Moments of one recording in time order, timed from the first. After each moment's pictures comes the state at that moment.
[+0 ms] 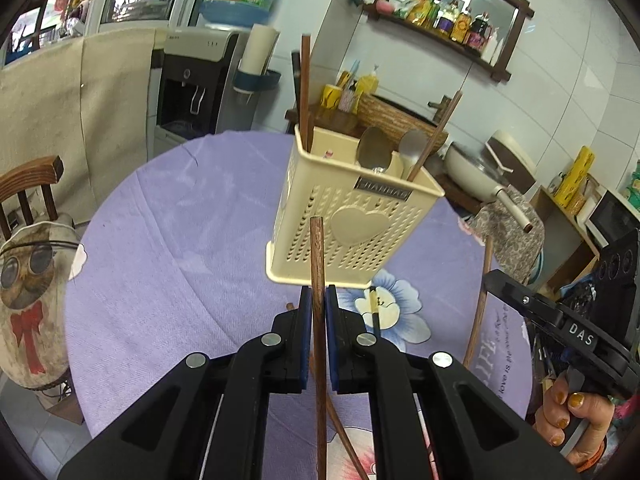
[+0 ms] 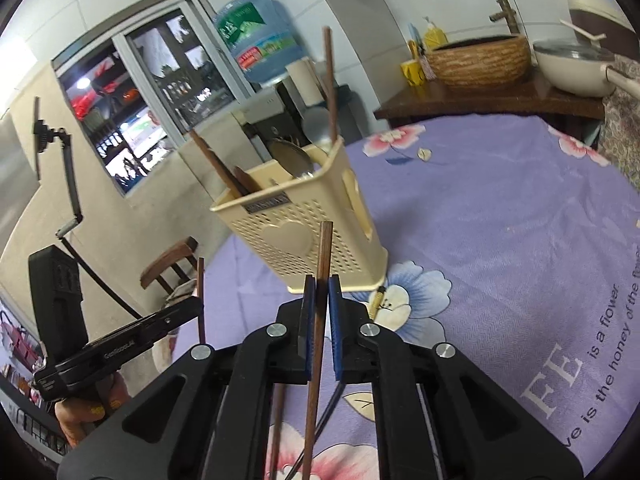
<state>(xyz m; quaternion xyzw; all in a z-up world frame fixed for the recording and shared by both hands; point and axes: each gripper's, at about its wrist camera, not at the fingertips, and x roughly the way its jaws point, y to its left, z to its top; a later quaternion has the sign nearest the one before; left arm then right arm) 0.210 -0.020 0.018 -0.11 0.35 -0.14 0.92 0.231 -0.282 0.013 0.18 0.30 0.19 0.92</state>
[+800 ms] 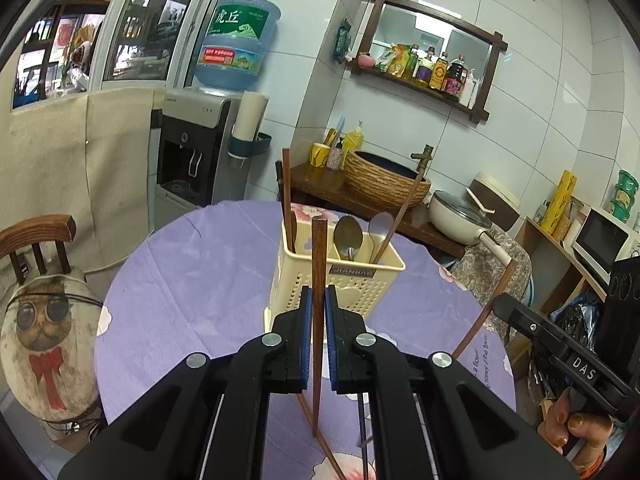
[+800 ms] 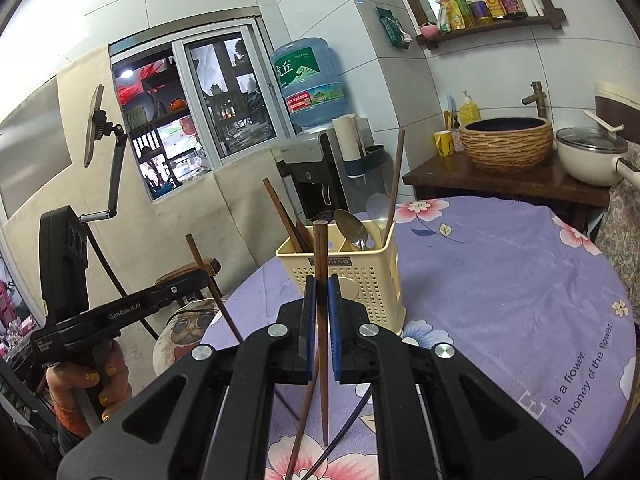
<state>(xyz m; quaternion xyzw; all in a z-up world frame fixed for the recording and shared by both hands) 0.187 -0.012 0.080 -0.11 0.25 -0.14 0.95 0.187 -0.265 0.077 0.11 0.21 0.21 0.95</state>
